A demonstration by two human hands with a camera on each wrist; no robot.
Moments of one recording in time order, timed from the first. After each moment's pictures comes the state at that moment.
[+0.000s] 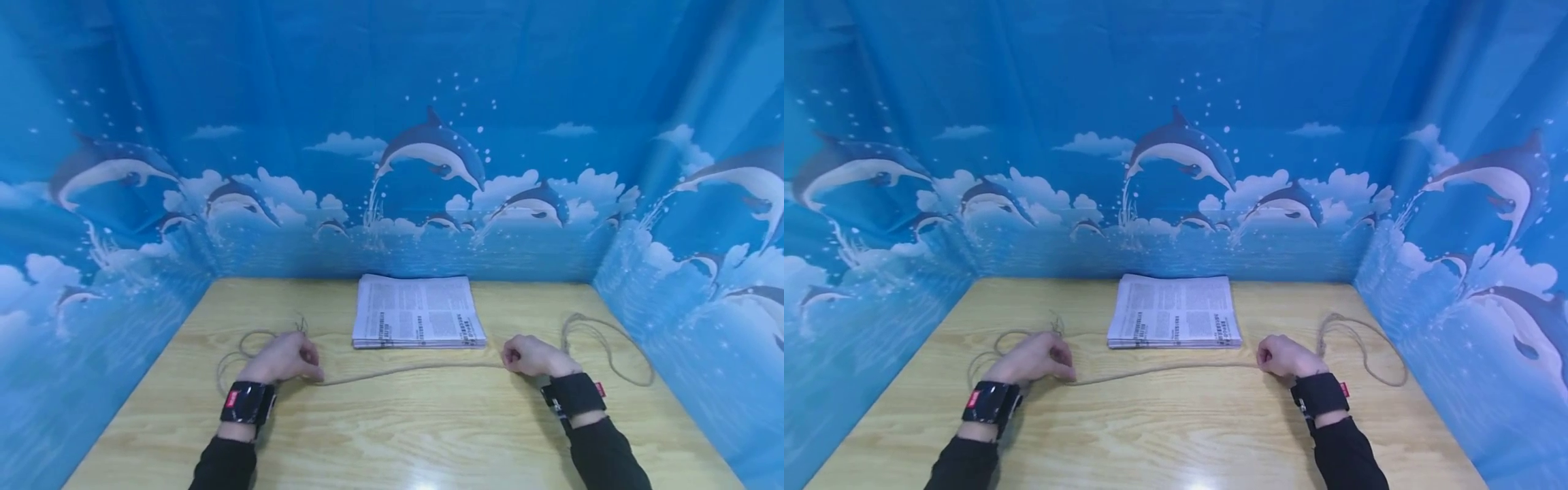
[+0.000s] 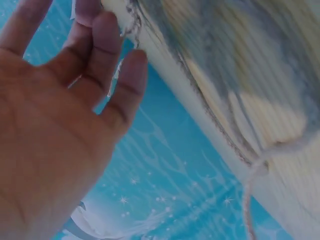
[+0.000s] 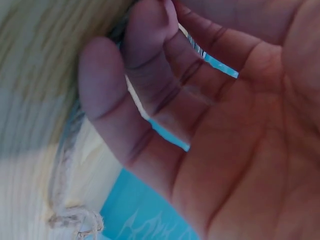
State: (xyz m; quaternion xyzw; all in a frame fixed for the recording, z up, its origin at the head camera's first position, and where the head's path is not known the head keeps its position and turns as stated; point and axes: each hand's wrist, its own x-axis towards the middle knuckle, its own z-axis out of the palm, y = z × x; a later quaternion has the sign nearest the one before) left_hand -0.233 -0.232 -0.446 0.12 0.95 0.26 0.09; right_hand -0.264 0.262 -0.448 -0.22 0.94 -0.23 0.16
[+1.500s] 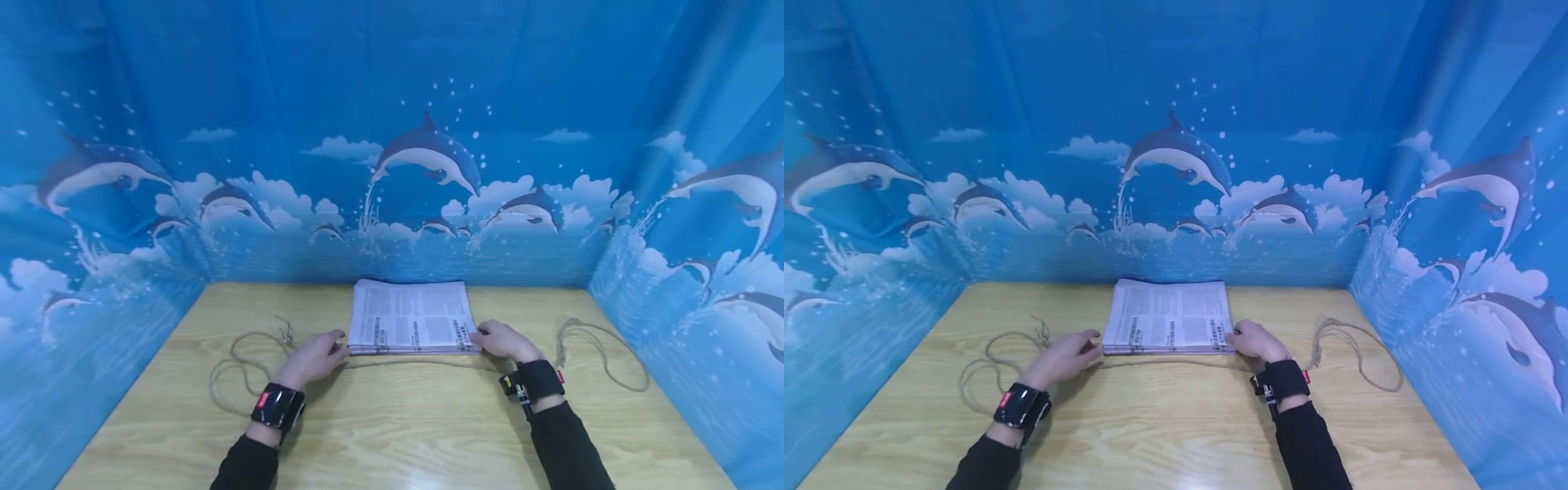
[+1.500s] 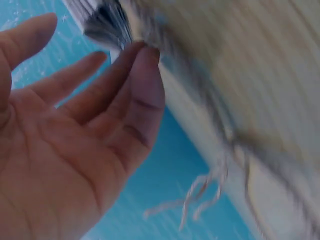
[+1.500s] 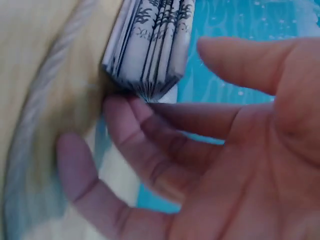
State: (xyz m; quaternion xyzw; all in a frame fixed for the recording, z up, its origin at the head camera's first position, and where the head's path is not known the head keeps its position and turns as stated) left_hand -0.246 -0.170 -0.454 0.10 0.96 0.27 0.01; right_hand -0.298 0.213 -0.444 -0.11 0.94 -0.28 0.14
